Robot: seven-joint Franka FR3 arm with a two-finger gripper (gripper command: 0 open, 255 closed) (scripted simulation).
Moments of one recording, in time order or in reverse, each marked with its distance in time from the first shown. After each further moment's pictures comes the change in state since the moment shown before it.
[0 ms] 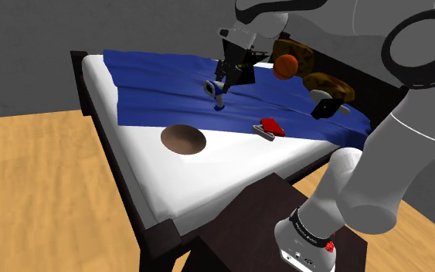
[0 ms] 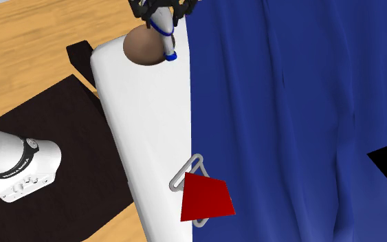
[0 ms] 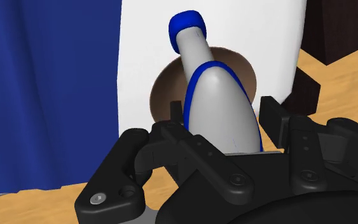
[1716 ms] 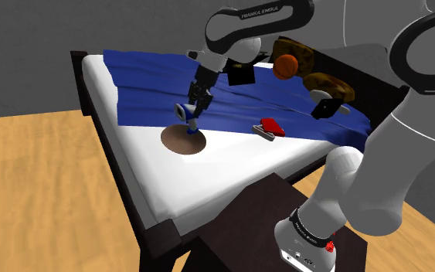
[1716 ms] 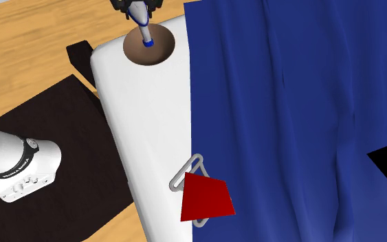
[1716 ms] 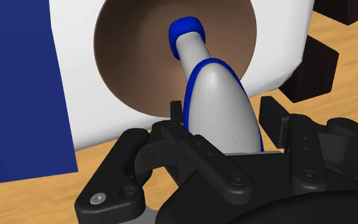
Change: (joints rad) arm 0.127 -0.001 0.129 -0.197 0.048 0.254 0.176
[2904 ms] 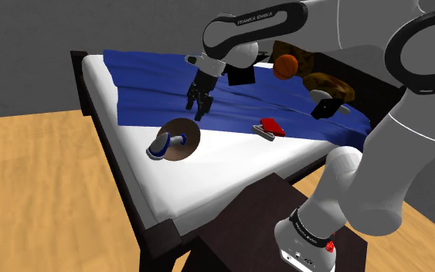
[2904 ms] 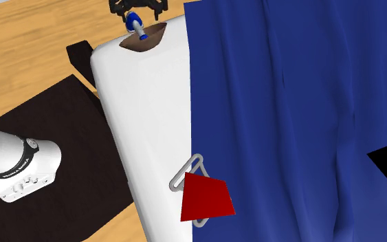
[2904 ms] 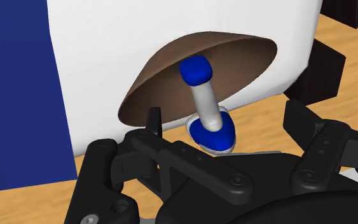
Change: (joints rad) arm -0.002 0.022 0.000 -0.019 0.018 0.035 -0.022
